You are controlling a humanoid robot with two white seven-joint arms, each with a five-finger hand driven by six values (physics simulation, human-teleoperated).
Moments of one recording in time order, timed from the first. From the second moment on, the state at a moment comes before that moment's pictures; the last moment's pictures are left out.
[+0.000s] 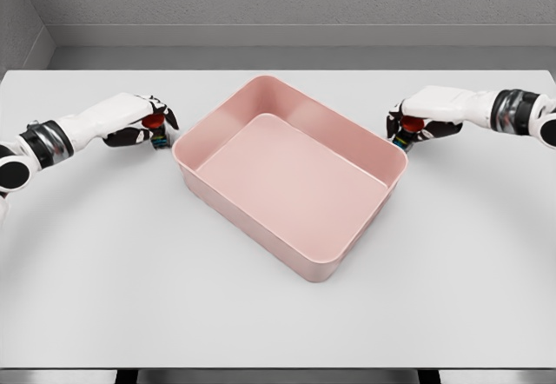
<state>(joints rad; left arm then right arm) -0.70 0.61 -0.66 -0.97 -0.38 -0.61 -0.22 -0.95 -0.70 0.97 -0.98 0.33 -0.61 0.42</state>
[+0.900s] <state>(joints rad) -0.75 0.71 -0.66 -1.09 -0.29 -0.61 -0.22 -0.96 -0.88 0.93 -1.22 0.32 -0.61 0.42</state>
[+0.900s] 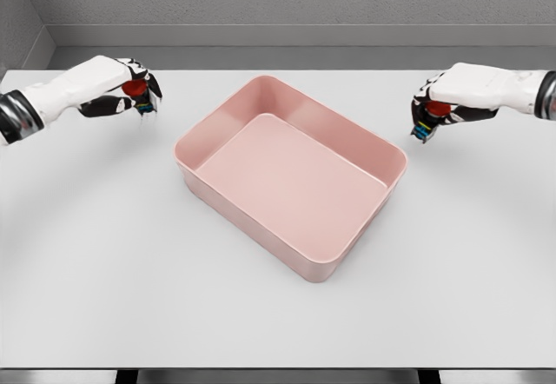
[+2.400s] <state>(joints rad) -0.73 0.67 -0.67 -1.61 -0.28 -0.61 -0.24 -0.99 -0.88 0.91 -1.55 0.32 -0.61 0.47</state>
